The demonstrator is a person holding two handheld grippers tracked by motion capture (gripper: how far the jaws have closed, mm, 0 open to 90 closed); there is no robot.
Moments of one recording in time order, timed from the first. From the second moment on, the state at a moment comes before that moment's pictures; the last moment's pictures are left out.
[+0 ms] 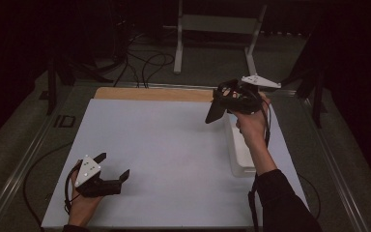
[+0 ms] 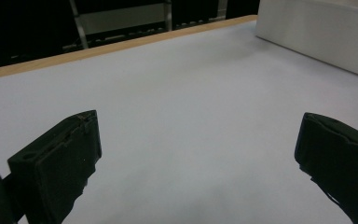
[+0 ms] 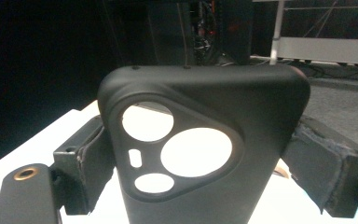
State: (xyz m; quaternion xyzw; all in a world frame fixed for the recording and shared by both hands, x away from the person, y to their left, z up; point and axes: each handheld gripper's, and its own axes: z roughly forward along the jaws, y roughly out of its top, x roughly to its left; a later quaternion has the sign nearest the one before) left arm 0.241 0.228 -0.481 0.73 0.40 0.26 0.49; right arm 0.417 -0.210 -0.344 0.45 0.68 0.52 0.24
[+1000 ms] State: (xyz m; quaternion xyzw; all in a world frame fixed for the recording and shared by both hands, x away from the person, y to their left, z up) left arm 0.241 0.228 -0.481 0.73 0.40 0.26 0.49; right arm 0.433 -0.243 -0.343 0.50 0.66 0.49 0.29
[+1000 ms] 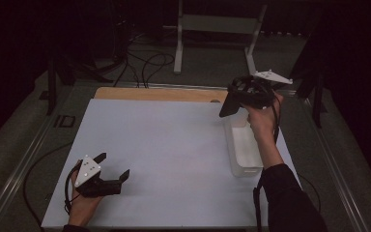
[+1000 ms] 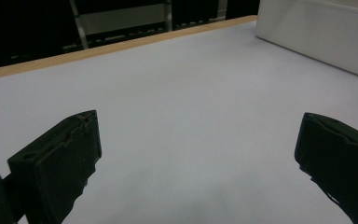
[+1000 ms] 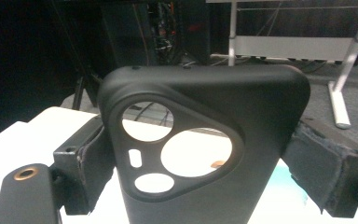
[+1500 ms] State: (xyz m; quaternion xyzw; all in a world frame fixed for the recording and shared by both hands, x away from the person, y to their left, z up) left arm 0.240 0.228 -0.481 0.73 0.40 0.26 0.49; right arm 0.439 -0.255 -0.342 0.51 0.65 0.46 0.32
